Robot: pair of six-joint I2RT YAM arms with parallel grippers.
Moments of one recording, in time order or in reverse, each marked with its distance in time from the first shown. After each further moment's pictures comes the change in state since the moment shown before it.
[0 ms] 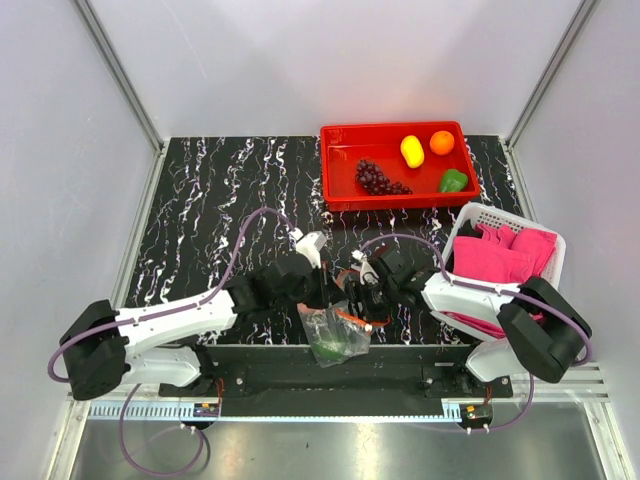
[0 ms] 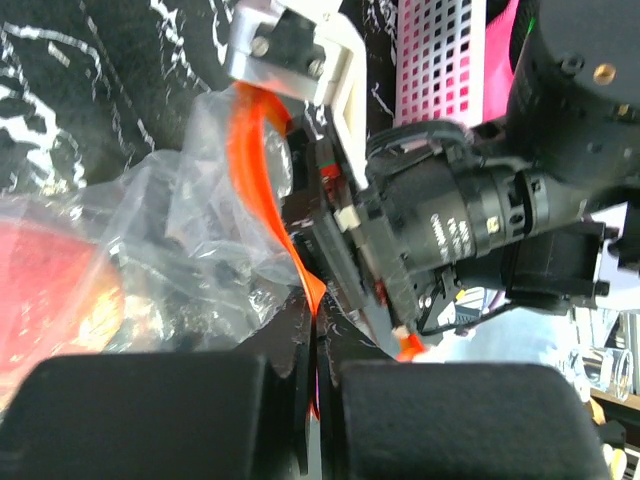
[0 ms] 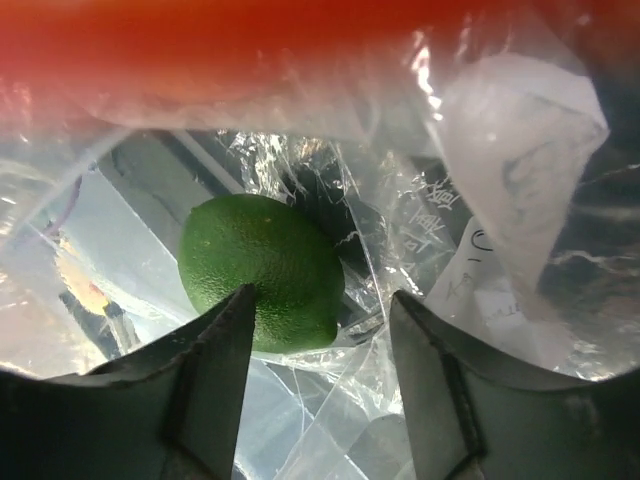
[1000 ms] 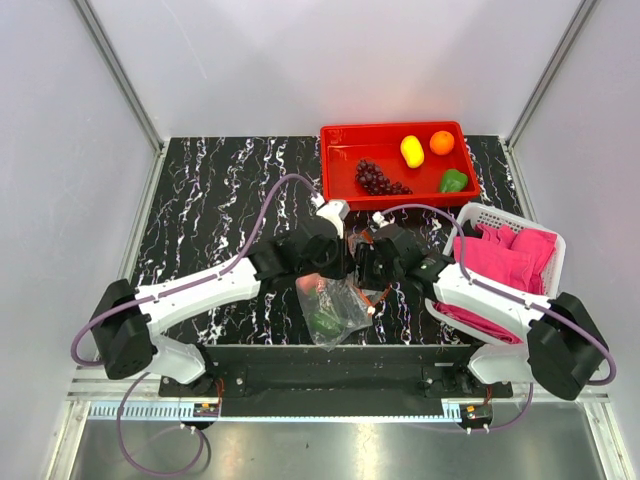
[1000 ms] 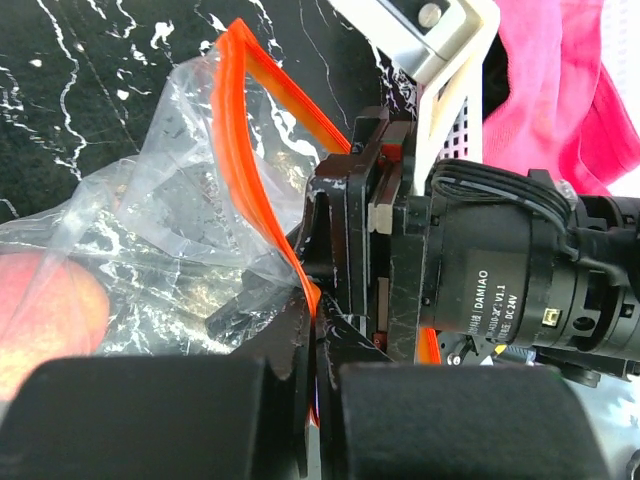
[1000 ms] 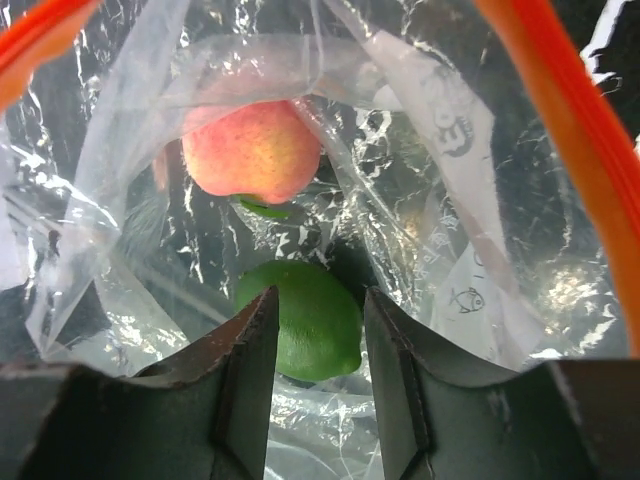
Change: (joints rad) left arm 0.031 0.197 0.378 -0.245 -0.068 0.174; right arm -0.017 -0.110 0.159 -0.051 0.405 0.174
